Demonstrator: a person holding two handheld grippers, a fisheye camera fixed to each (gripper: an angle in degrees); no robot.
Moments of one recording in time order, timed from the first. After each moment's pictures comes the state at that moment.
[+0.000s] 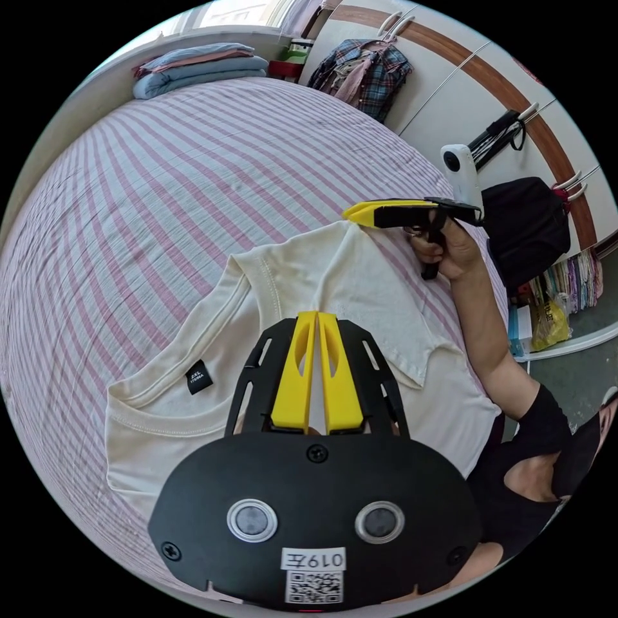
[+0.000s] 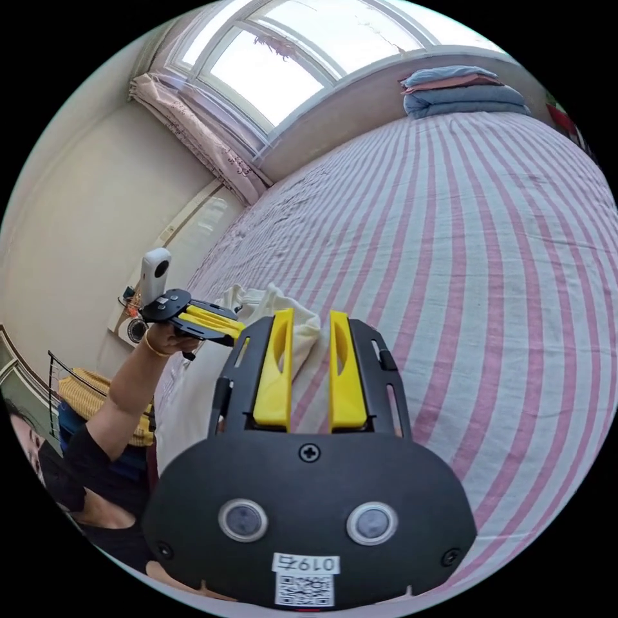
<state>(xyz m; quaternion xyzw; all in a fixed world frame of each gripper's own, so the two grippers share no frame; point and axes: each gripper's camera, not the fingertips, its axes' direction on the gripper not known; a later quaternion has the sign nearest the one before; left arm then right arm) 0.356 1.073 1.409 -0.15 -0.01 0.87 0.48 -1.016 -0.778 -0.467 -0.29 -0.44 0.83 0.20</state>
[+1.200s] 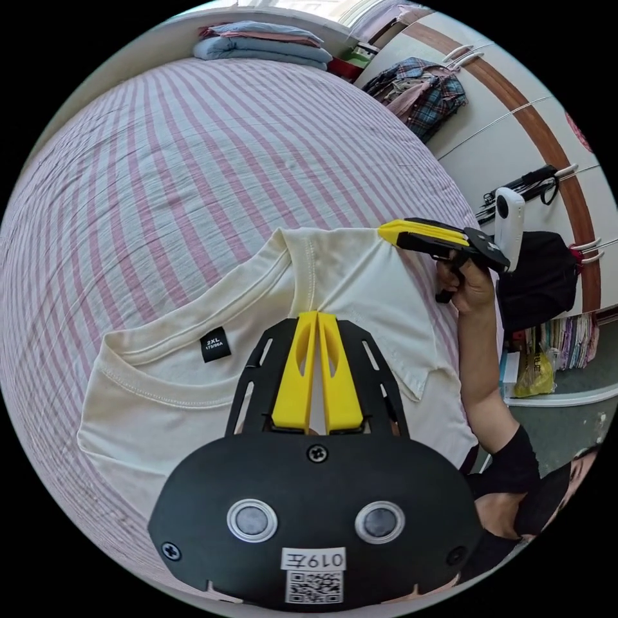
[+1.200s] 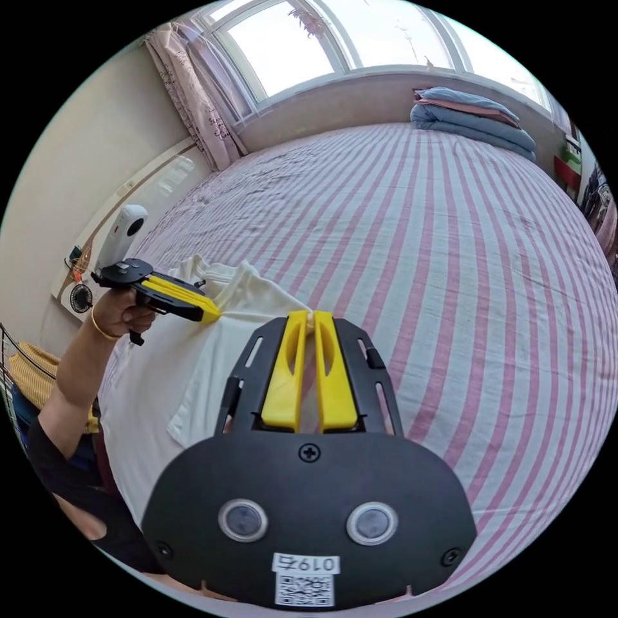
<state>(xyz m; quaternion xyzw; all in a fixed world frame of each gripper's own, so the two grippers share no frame) 0.345 1.041 1.403 -0.16 -0.03 0.81 0.56 -0.958 -0.766 -0.464 -0.39 -0.44 0.75 0.30</state>
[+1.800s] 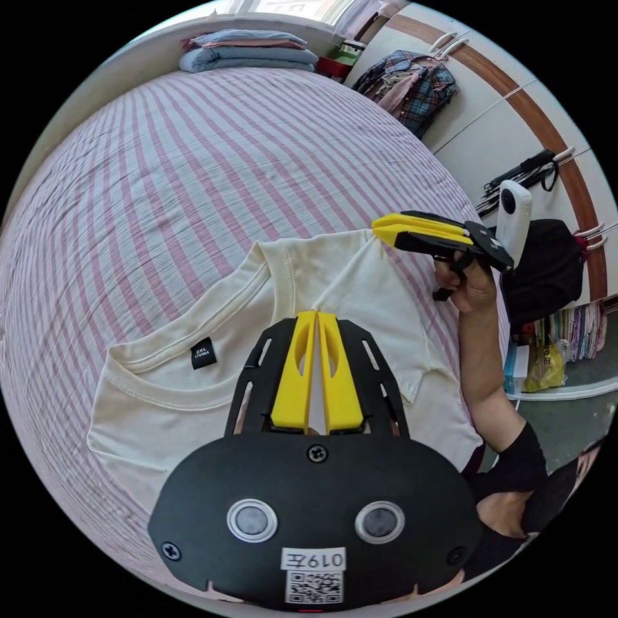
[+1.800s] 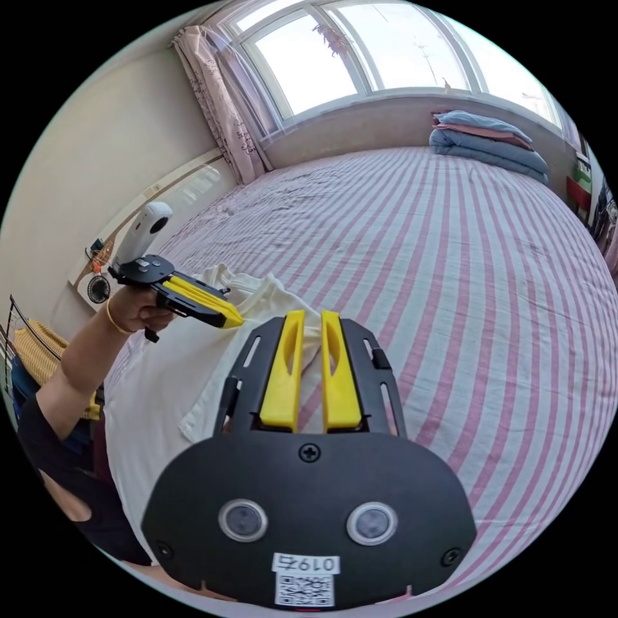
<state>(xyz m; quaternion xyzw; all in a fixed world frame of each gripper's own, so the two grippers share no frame) 0.302 1.081 1.374 -0.14 -0.03 0.82 0.55 -0.911 -0.742 -0.499 -0.33 -0.44 0.76 0.34</state>
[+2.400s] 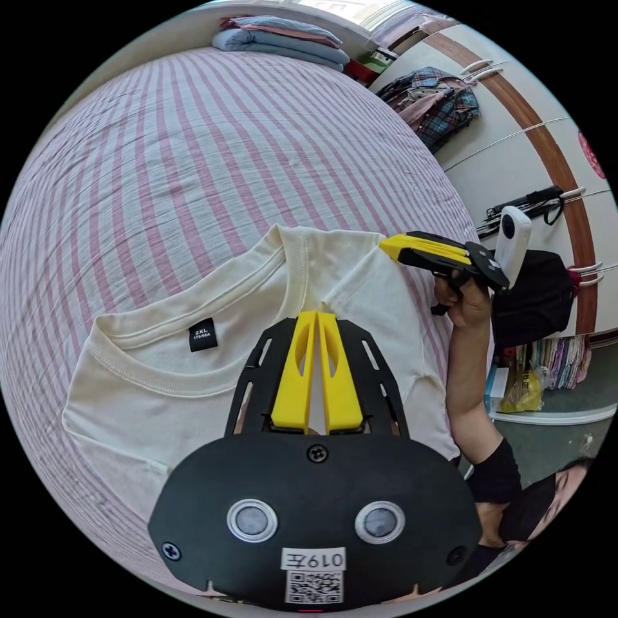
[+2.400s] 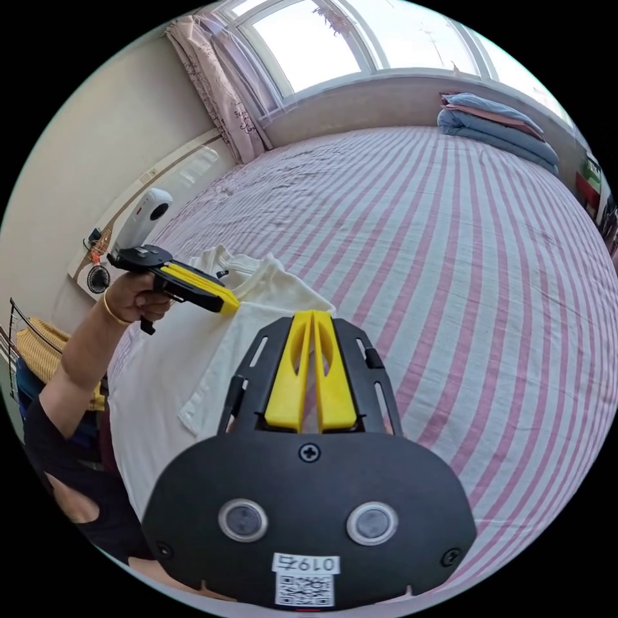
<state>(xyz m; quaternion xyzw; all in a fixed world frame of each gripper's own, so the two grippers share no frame) 0.223 1.098 1.351 -0.17 -0.03 0.78 0.60 -0.874 -0.723 -0.522 -0.35 -0.48 0.75 0.31</state>
